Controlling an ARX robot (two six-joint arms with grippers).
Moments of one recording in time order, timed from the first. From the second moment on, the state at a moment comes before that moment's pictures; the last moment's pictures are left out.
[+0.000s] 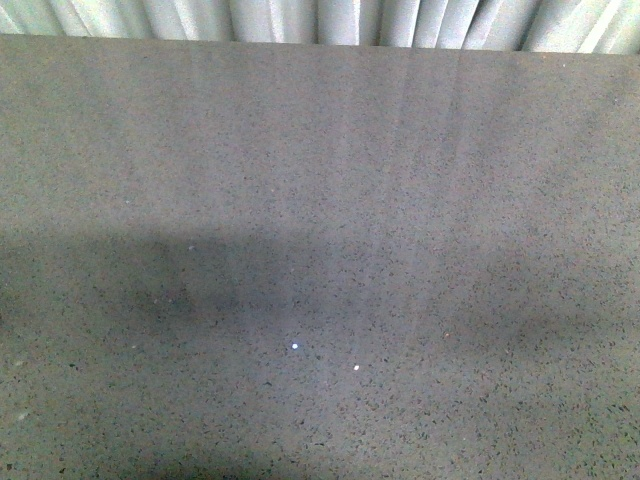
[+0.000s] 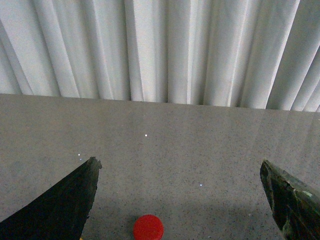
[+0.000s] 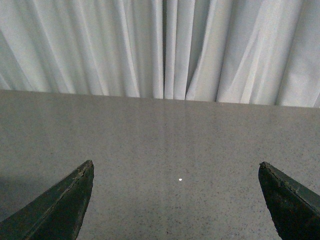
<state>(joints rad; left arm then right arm) 0.00 0.02 0.01 0.00 0.00 0.00 0.00 0.00 0.02 0.00 0.00 0.00</state>
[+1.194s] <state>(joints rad) 0.22 0.83 0.23 0.16 0.16 0.00 0.00 0.00 0.02 0.00 0.00 0.00</state>
